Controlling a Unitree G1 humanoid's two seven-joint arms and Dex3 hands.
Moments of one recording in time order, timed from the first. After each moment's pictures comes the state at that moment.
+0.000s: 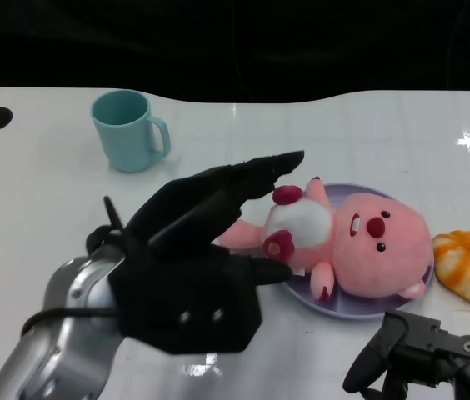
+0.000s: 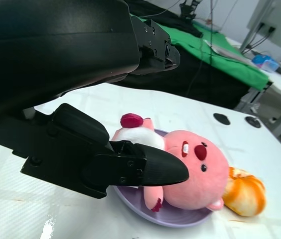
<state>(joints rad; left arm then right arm) -0.29 0.26 -0.35 -0.25 0.44 0.11 -0.34 0.53 -0.27 0.11 -0.75 -0.04 0.07 0.28</state>
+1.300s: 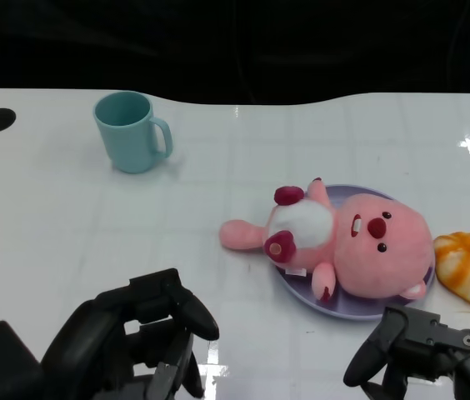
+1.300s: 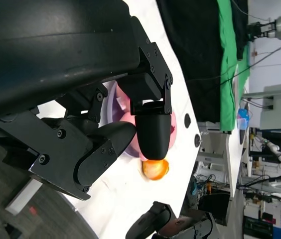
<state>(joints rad) 0.35 0.16 -0.07 -0.65 -0.29 0.36 -0.27 0.51 -0.27 0.10 -0.73 -0.03 0.07 0.29</state>
